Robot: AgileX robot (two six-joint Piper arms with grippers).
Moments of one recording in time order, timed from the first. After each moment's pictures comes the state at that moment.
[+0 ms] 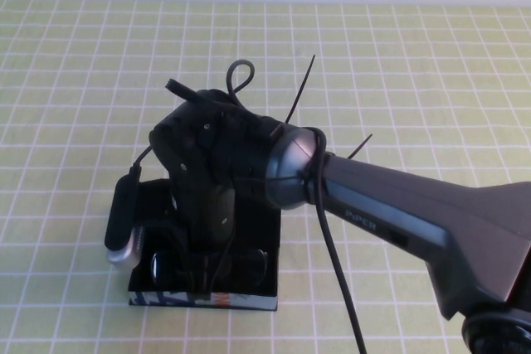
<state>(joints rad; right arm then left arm) 0.95 2.22 -1.95 0.01 1.22 -0.65 -0.11 -0.01 0.03 -0.03 0.39 0.07</state>
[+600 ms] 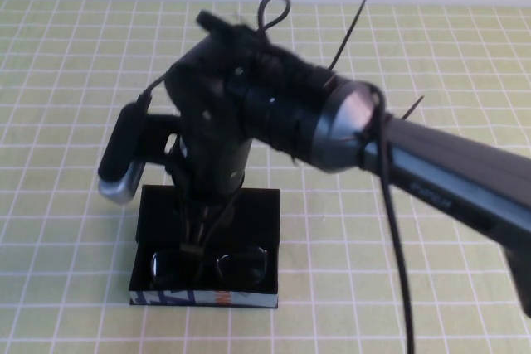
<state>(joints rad) 0.94 2.09 -1.98 -0.05 1.23 -0.49 -0.11 -0.01 0.03 -0.03 0.39 0.07</state>
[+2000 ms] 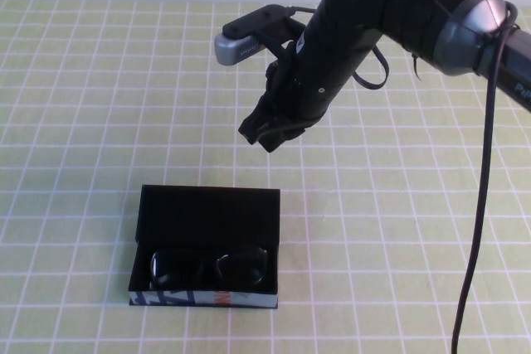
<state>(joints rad) 0.60 2.04 -1.97 0.28 1.21 -0.31 -0.11 -0.01 0.03 -0.24 0.01 -0.14</state>
